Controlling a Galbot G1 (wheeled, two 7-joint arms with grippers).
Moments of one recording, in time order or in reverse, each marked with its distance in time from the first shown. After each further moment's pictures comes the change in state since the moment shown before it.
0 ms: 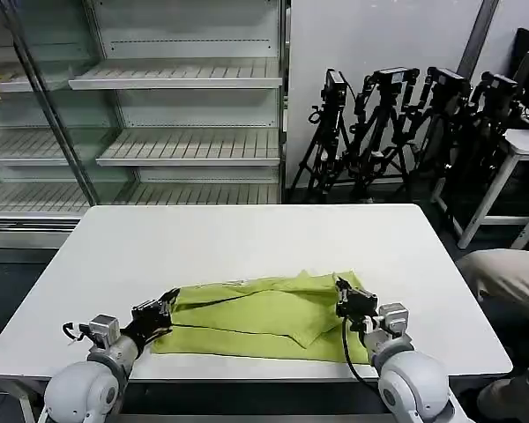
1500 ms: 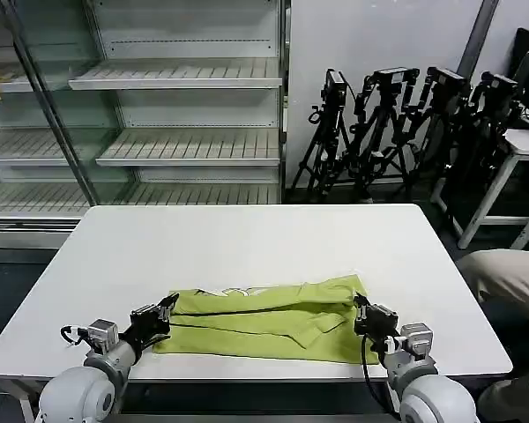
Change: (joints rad) left arm 0.020 0.022 -0.008 -0.008 0.020 0.008 0.015; right arm -0.143 -0.022 0.100 0.076 0.007 0.000 -0.008
